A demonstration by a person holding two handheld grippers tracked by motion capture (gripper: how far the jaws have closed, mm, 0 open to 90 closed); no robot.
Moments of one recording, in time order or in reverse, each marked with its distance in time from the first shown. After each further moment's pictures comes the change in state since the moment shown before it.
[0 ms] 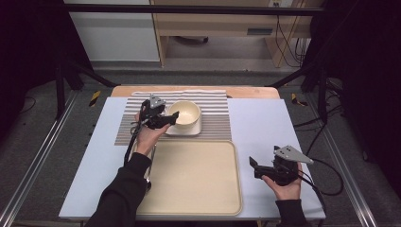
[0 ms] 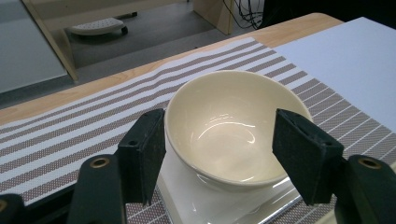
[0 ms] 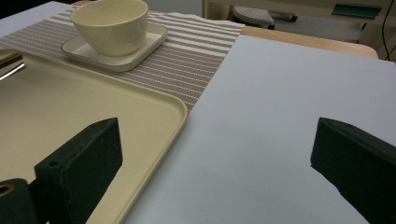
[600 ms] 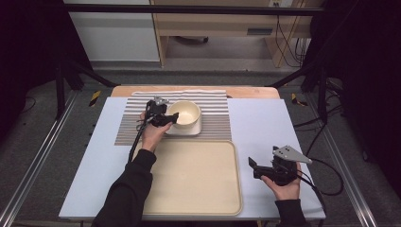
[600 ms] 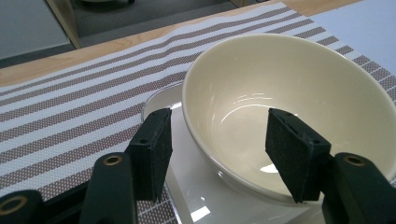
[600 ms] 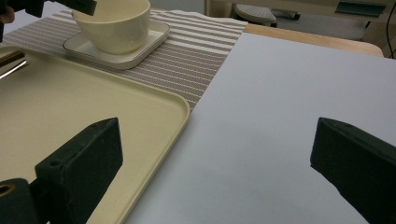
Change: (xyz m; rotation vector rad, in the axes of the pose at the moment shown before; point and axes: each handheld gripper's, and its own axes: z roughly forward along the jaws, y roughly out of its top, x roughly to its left) left arm 0.012 -0.011 0.041 0.104 0.028 -0.048; right arm 0.001 -0.001 0.002 0.008 0.007 -0.001
